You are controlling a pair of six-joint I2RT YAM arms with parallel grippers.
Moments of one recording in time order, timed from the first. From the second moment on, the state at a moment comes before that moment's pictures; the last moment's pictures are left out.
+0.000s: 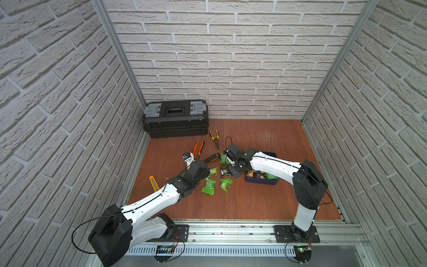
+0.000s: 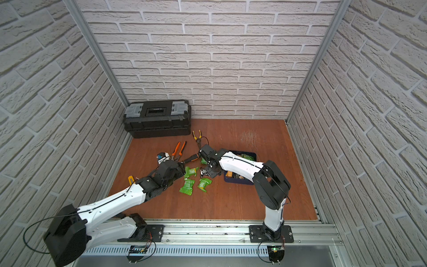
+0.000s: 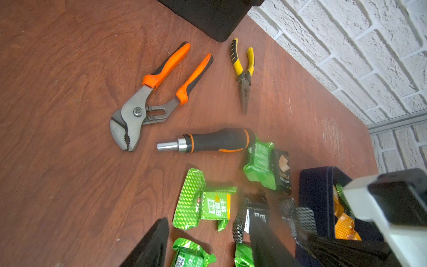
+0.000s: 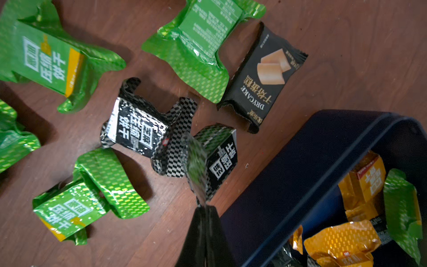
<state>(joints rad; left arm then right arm) -0.71 1.10 0.58 -0.19 -0.38 -0.98 0.74 1.84 1.34 -0.81 0.22 0.11</state>
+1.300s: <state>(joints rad) -1.00 1.63 1.23 -0.30 -0.32 -0.30 0.15 1.30 0.98 -0.75 -0.01 0.40</state>
